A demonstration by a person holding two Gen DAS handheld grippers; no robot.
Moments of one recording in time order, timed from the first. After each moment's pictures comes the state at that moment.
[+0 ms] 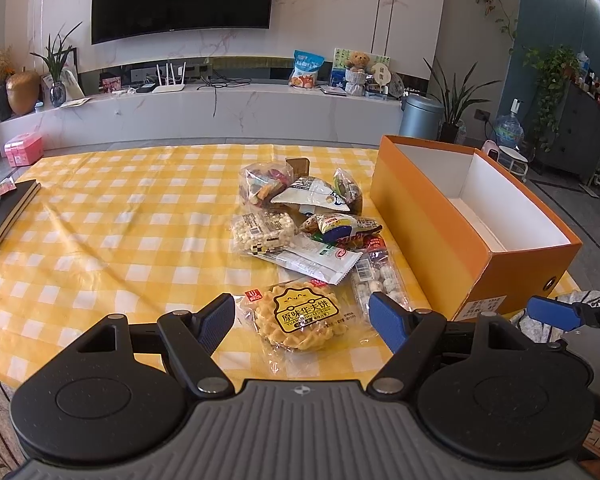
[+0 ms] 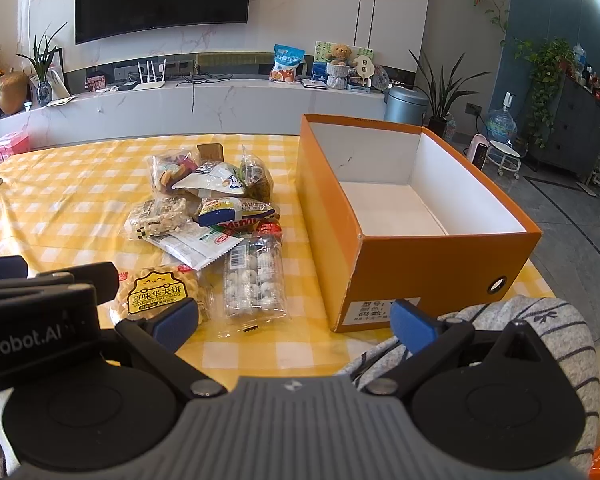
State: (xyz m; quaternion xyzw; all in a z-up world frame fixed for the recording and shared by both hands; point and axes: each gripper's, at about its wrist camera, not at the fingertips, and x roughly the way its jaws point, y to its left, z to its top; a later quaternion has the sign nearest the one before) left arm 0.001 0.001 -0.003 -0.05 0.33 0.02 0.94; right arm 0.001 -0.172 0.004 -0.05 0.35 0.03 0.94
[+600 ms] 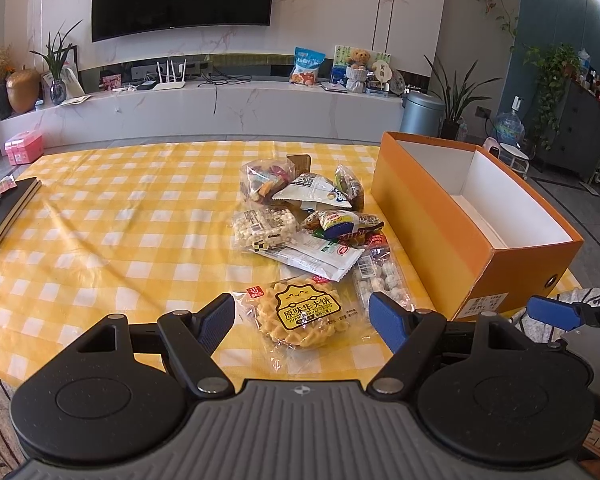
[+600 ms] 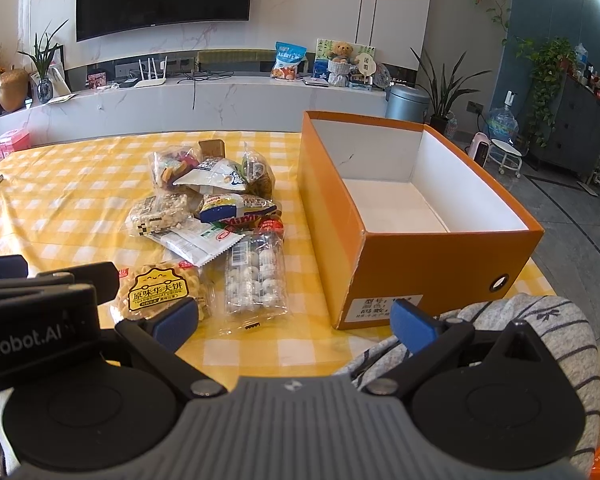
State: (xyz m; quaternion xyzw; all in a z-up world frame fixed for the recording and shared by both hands) left arm 0.001 0.001 -0.004 -0.05 0.33 0.02 0.94; right arm 0.001 -0.172 0.004 -0.05 0.35 0.03 0.93
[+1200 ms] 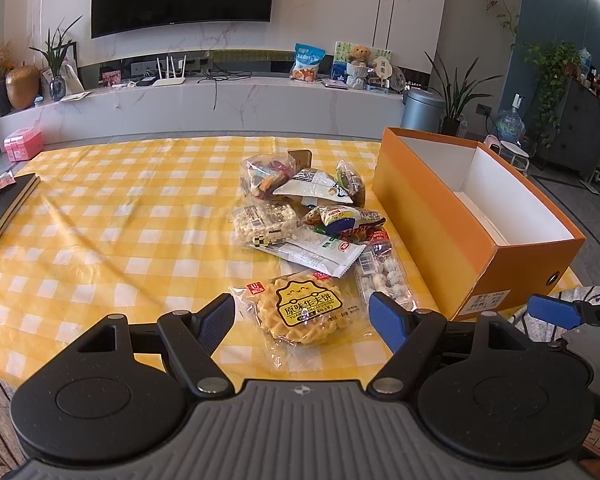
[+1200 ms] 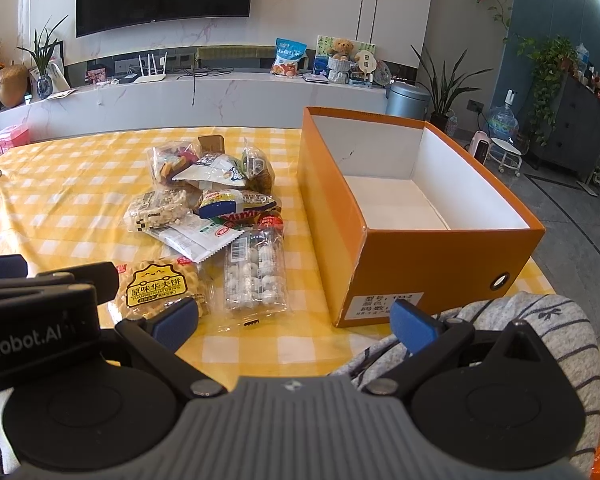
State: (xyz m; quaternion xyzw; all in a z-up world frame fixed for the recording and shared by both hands) left arm 0.001 0.005 -0.011 -0.05 0.34 0.02 0.94; right arm 0.002 -0.169 0.001 -0.05 0.36 0.03 0.93
